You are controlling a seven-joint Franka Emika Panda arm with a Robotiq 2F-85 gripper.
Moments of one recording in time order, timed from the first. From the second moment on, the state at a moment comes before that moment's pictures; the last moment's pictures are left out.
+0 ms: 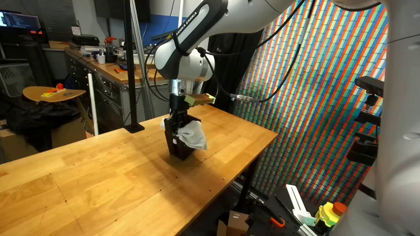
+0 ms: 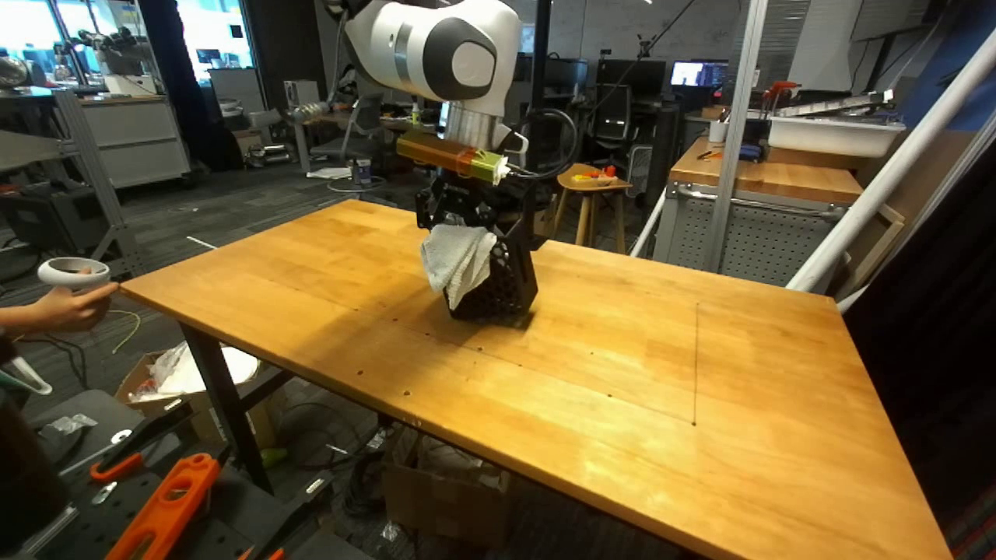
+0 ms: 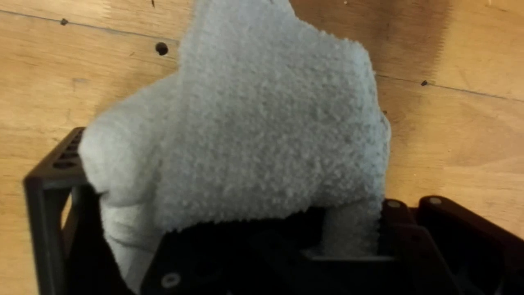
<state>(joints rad) -0.10 0.36 0.02 -1.98 0.14 2.19 -0.37</state>
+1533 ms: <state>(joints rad) -0.16 0.16 -0.02 -2.05 0.08 2.13 -0.50</state>
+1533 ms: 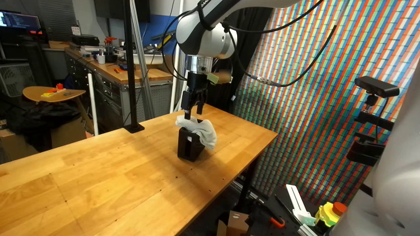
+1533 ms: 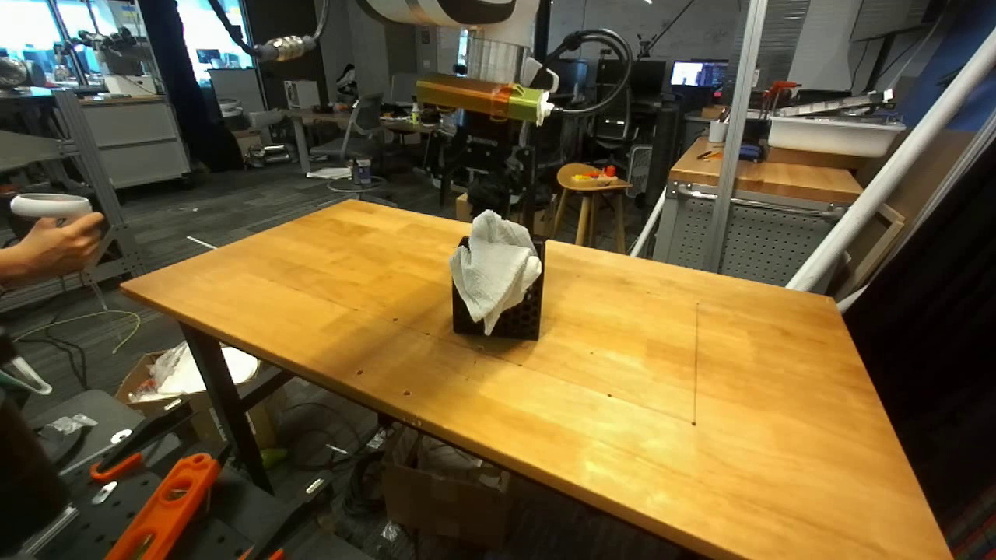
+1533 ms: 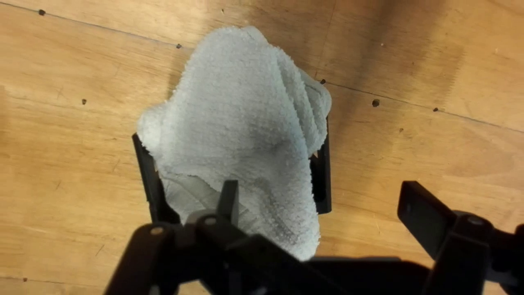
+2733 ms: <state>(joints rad) -0.14 0.13 -0.06 -2.03 -0.03 2.14 -0.56</state>
